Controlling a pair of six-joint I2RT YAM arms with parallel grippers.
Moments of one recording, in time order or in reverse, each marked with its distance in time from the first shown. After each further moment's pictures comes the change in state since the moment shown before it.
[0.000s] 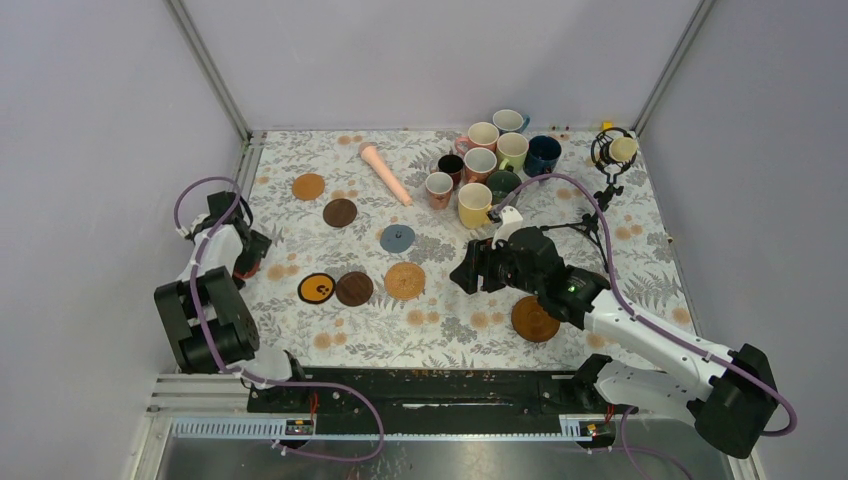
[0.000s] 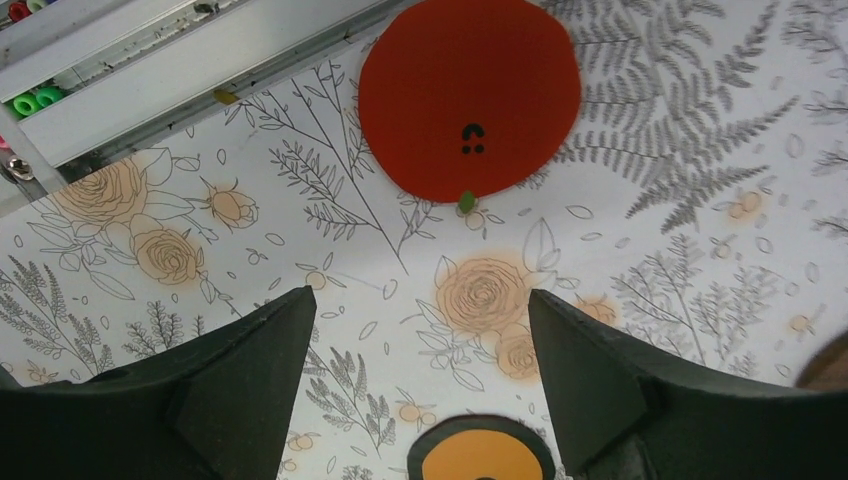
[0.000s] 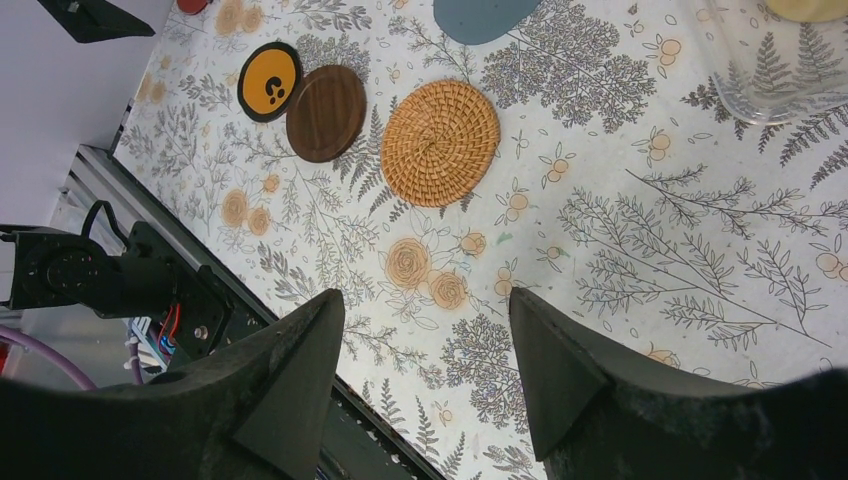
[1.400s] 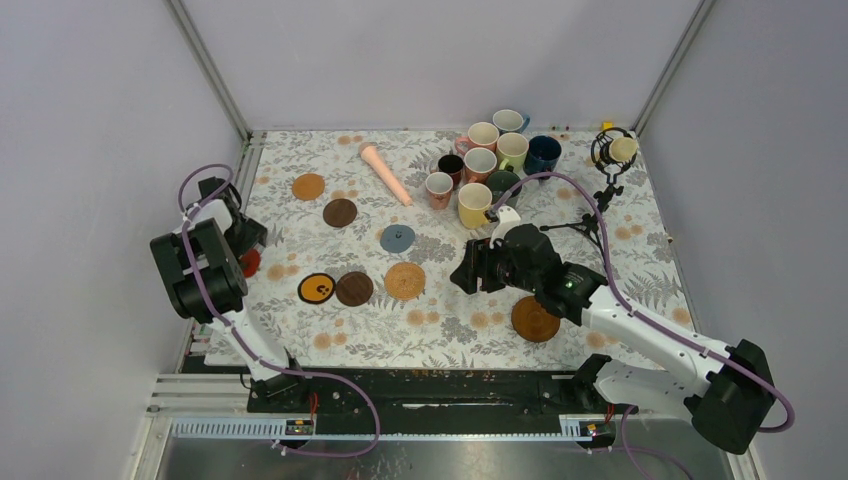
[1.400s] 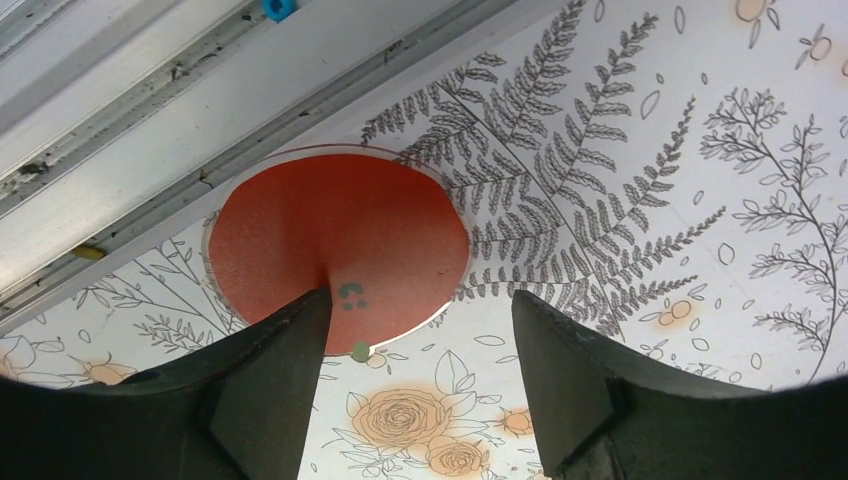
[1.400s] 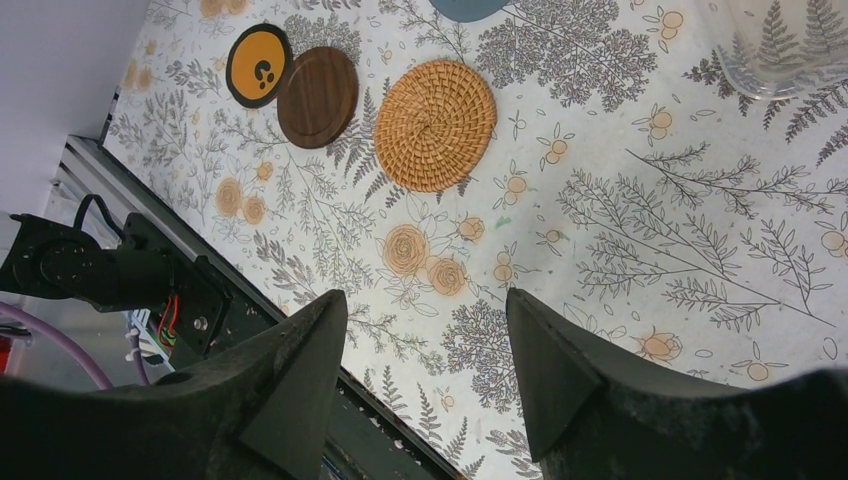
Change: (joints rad) left arm 0.063 0.376 0.260 0.036 0.154 0.121; right arm 0.000 0.032 0.032 -0.053 -0.007 0.013
